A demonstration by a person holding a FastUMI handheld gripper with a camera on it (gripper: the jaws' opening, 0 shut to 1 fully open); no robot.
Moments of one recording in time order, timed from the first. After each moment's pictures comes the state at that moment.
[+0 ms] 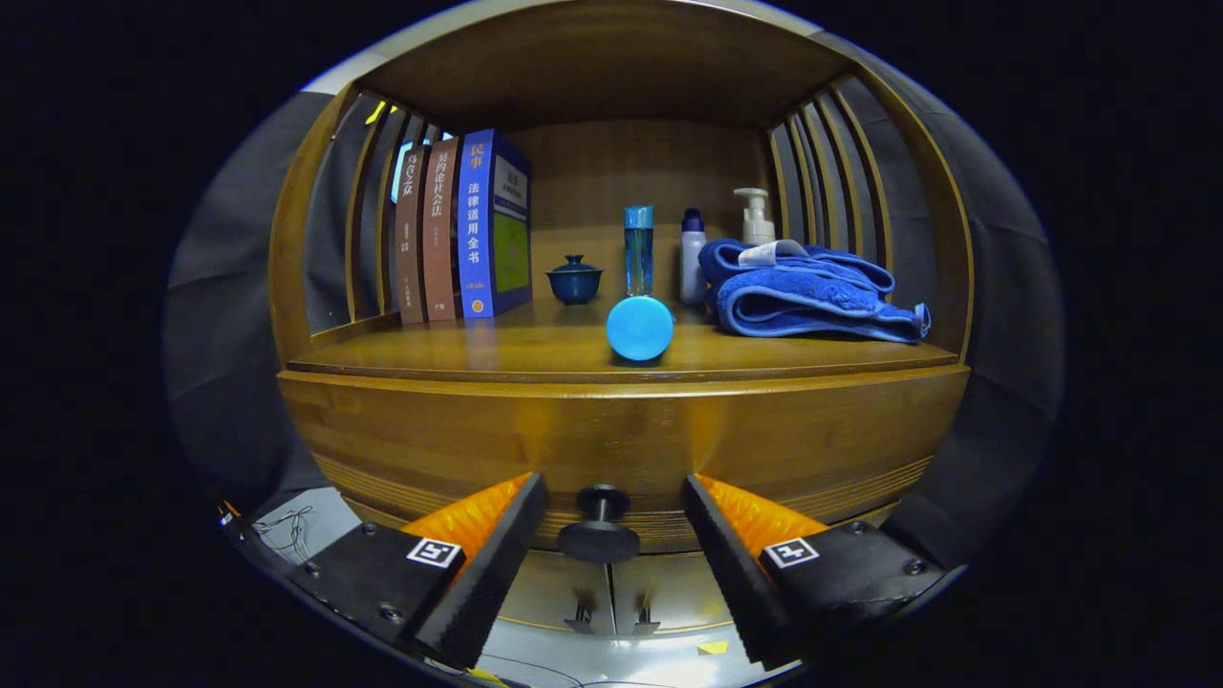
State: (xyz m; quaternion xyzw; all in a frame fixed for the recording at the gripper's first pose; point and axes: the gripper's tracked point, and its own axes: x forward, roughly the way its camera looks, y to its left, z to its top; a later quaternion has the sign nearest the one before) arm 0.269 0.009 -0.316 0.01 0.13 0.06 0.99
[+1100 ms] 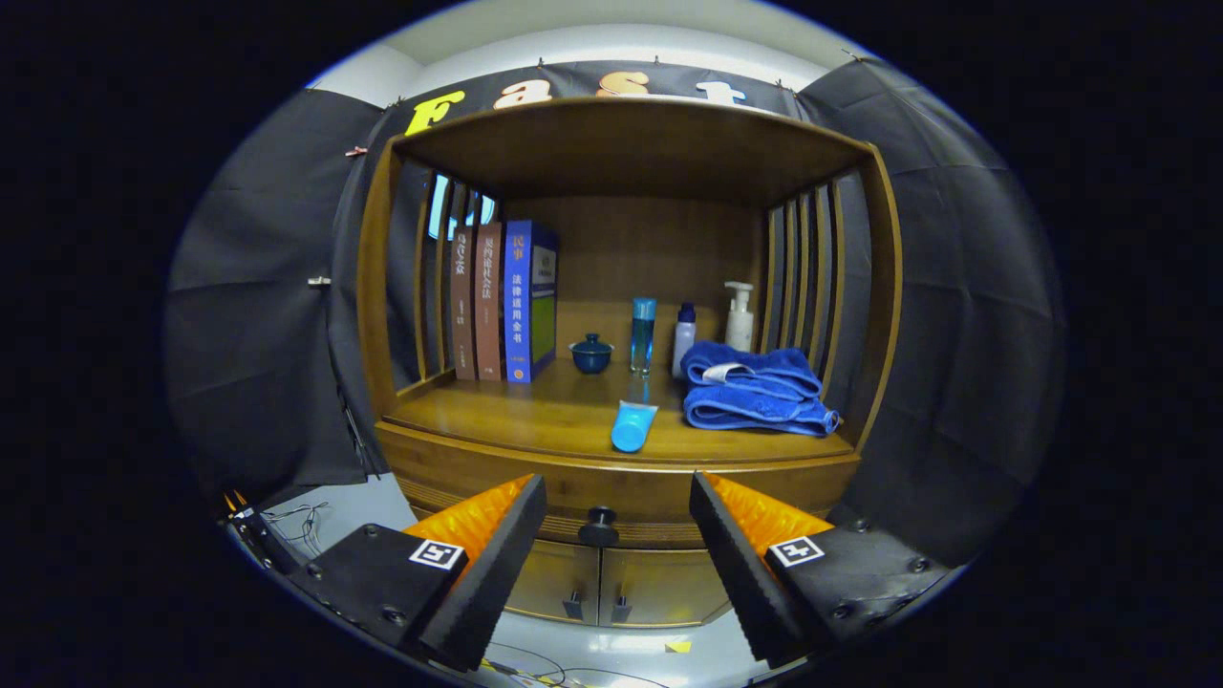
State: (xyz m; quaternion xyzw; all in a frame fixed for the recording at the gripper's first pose) arm 0.163 0.000 -0.175 -0.04 0.10 0.08 0.99
